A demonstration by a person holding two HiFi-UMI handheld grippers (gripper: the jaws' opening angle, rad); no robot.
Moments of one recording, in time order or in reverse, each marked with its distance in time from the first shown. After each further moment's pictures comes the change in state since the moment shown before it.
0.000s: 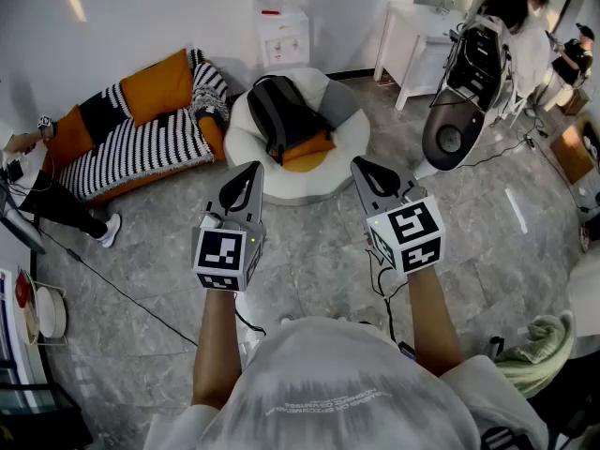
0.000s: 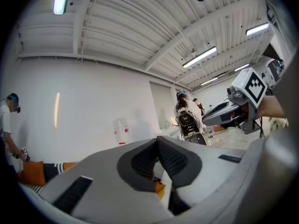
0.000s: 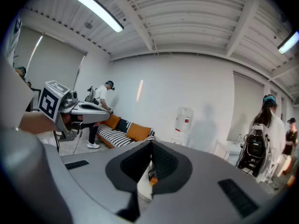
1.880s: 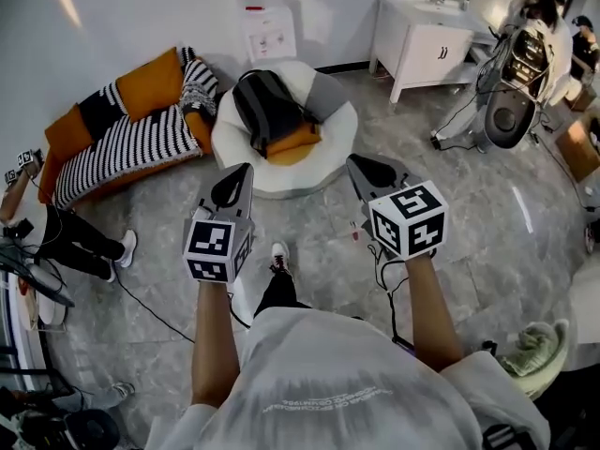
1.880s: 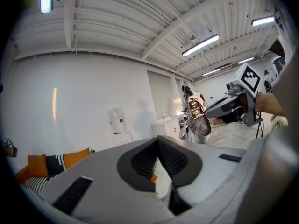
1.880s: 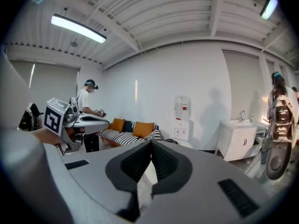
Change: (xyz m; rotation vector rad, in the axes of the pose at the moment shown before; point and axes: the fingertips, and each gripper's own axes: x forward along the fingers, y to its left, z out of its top) left arm 0.049 -0.113 -0.008 -0.018 0.144 0.020; right arm -0.062 -0.102 -0.069 0.197 0.050 0.113
